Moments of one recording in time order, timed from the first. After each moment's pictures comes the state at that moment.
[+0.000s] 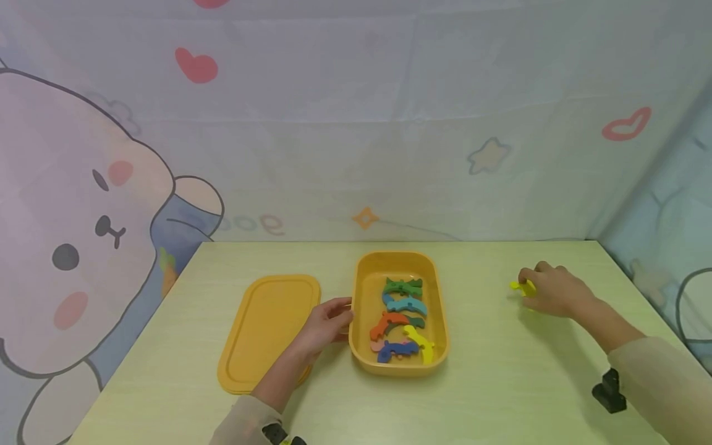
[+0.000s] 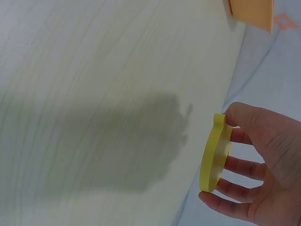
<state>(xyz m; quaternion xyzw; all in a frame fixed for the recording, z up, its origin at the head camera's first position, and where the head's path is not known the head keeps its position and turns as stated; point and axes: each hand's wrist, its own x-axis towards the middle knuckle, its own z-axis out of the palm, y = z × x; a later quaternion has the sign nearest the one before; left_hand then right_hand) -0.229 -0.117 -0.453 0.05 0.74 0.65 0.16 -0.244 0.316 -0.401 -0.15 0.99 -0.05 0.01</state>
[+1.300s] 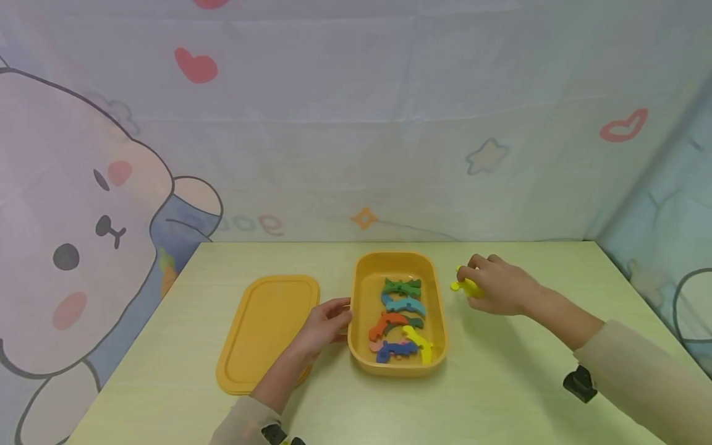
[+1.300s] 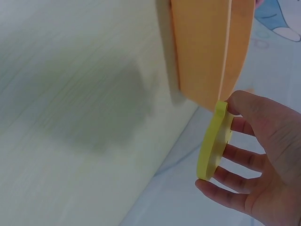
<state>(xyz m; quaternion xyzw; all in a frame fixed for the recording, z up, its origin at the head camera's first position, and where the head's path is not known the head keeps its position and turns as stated) -0.227 -0.116 -0.450 0.05 0.74 0.65 0.16 -0.234 0.225 -0.364 -0.30 0.95 -0.01 -0.05</state>
